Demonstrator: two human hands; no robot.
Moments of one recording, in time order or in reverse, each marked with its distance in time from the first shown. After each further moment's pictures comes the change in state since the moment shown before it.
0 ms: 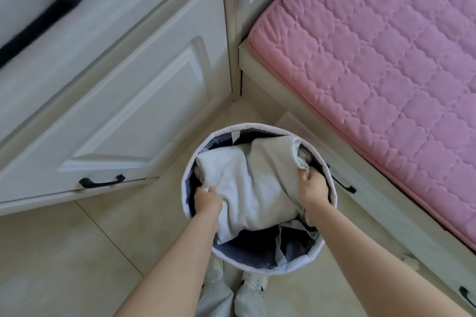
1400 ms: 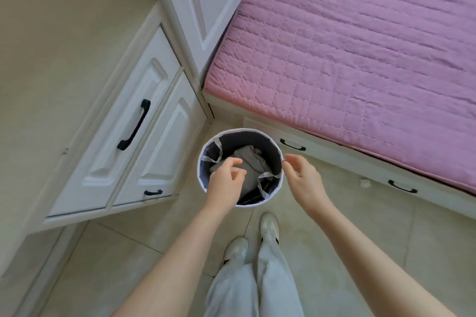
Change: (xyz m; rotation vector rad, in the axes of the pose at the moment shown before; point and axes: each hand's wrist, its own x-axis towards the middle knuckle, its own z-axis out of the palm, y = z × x) left_hand -0.307 0.063 -0.155 0.526 -0.483 0.812; right_hand -0.320 -0.064 -0.175 0.192 0.054 -0.200
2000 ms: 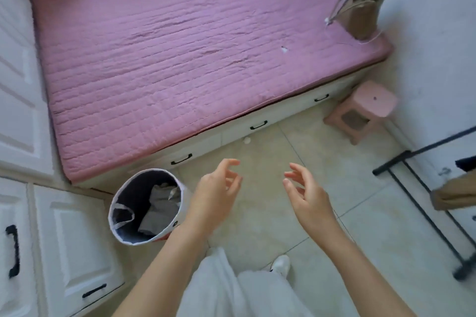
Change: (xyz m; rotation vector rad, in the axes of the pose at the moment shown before) left_hand -0.291 0.137 0.108 0.564 -0.601 0.743; right_hand -0.383 0.091 -0.147 0.374 0.793 0.218
